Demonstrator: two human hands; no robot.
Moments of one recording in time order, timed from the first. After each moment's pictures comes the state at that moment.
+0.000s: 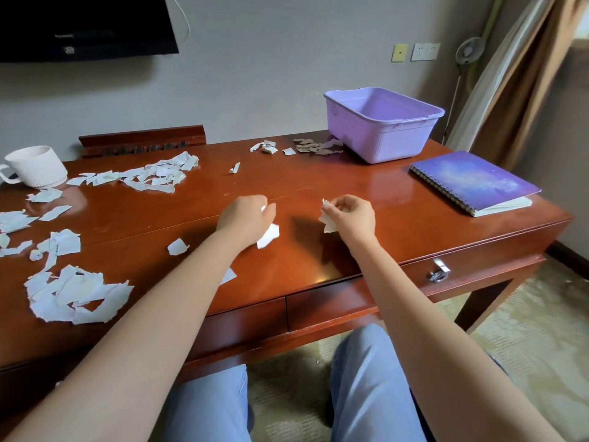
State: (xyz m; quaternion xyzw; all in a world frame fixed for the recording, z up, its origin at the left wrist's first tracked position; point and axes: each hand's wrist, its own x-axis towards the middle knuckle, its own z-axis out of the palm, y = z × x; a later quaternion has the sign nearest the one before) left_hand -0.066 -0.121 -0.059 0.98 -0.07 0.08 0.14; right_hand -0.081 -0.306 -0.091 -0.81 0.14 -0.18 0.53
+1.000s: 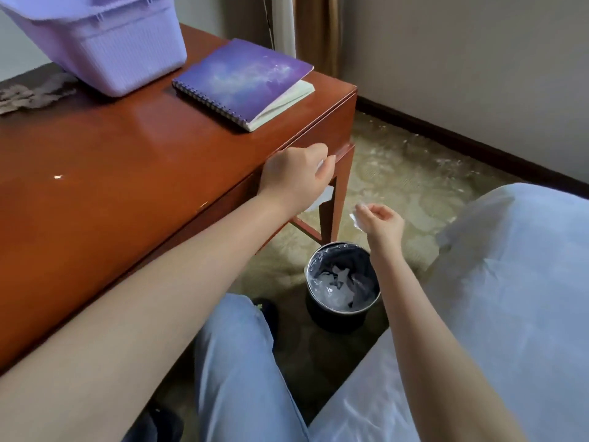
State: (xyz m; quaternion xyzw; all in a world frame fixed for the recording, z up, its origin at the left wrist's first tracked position) left_hand -0.135 -0.512 -0.134 0.82 -0.51 0.10 0.25; right_hand -0.242 -0.624 -0.255 -0.53 0.48 -0.30 0.63
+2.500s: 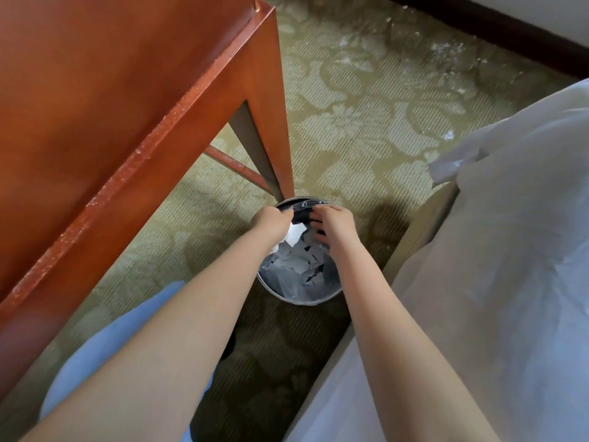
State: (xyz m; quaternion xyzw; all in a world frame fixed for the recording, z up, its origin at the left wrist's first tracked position) left_hand -0.120 -0.636 -0.443 0.87 -0.12 -0.43 0.20; right_hand -0.207 -0.710 -0.475 -0.42 0.61 -0.04 0.67
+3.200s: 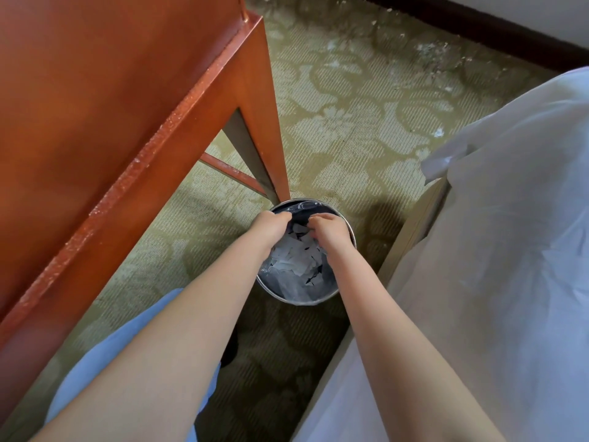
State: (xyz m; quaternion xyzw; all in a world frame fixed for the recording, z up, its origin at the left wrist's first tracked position) left_hand -0.124 -0.635 -0.434 0.83 -0.03 -0.49 0.28; right_hand -0.214 -0.698 -0.476 -0.48 0.60 -0.01 0.64
